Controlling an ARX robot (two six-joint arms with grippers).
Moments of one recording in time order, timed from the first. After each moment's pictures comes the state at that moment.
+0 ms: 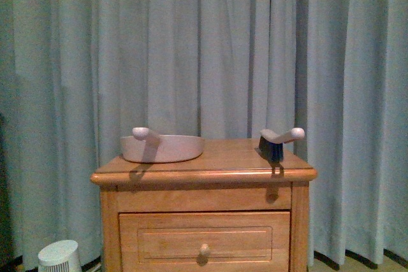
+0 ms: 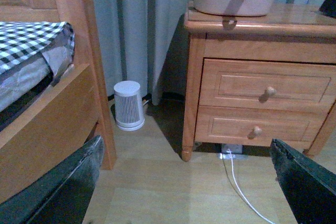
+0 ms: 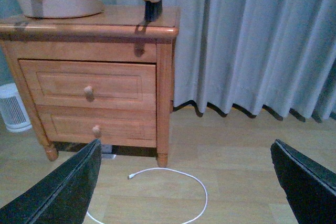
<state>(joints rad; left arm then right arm) 0.00 0.00 0.01 0.00 0.00 0.00 0.00 0.00 0.02 0.00 0.00 -0.01</state>
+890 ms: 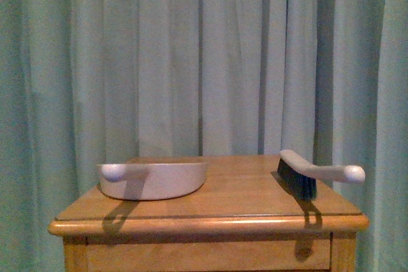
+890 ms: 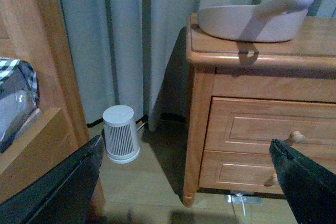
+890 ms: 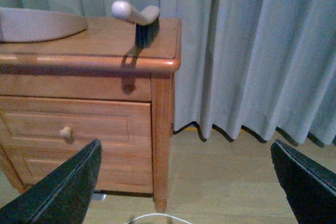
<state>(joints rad) 0.00 0.00 0.01 0.00 0.00 0.00 0.00 0.00 0.02 0.00 0.00 -0.01</state>
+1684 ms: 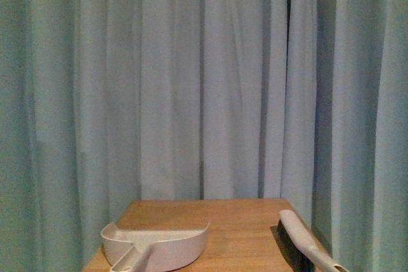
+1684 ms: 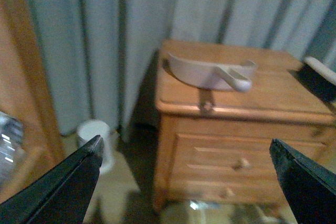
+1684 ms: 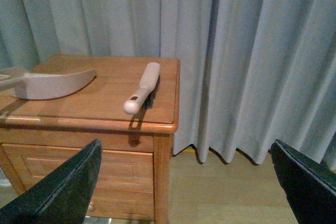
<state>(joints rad) 0.03 0.04 0.02 -0.04 0.17 -0.10 0.00 0.00 0.02 0.00 0.00 -0.01</state>
